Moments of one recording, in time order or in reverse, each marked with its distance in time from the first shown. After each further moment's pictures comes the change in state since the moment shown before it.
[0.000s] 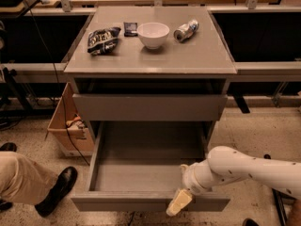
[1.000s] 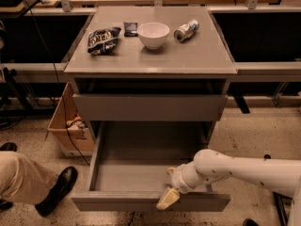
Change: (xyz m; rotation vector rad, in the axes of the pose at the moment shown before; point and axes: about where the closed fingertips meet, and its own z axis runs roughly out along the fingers) arm -0.005 -0.020 0.071 -0.029 -0.033 -0.071
